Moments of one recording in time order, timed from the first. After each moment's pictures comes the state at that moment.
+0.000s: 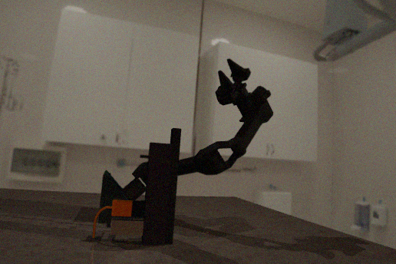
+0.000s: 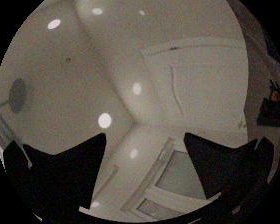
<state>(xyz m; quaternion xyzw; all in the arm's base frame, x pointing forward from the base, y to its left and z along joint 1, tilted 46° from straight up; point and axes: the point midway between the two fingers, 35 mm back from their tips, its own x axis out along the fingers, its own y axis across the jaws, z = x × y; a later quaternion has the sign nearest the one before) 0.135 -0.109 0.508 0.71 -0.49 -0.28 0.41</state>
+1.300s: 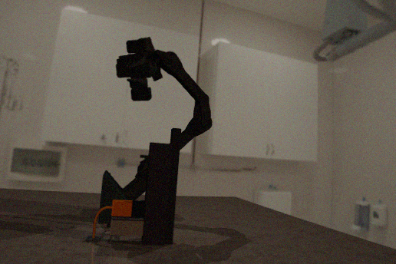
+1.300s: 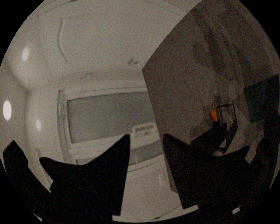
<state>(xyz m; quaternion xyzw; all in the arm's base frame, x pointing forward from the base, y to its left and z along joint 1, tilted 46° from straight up) 0.179 -0.286 0.247 0.90 0.11 -0.28 0.31</state>
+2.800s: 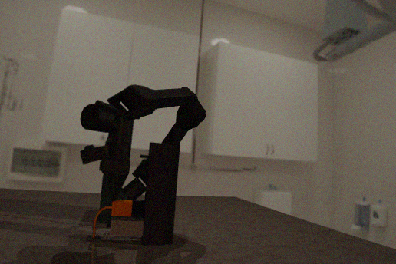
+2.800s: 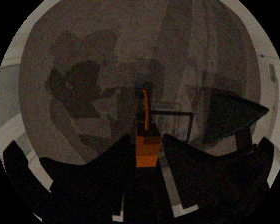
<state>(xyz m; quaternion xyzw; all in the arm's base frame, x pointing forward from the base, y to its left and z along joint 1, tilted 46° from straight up) 0.280 -0.069 0.020 0.65 0.66 -0.28 0.27</state>
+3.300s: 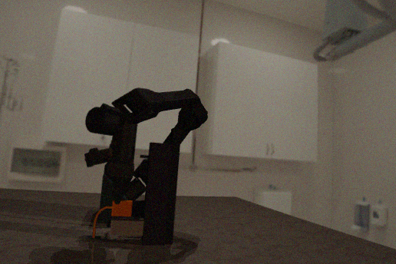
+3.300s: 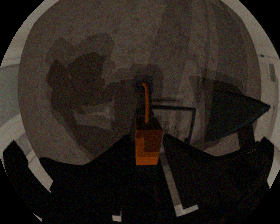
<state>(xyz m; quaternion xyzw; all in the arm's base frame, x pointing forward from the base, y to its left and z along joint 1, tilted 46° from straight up) 0.279 -0.058 0.023 0.65 0.66 -0.28 0.27</state>
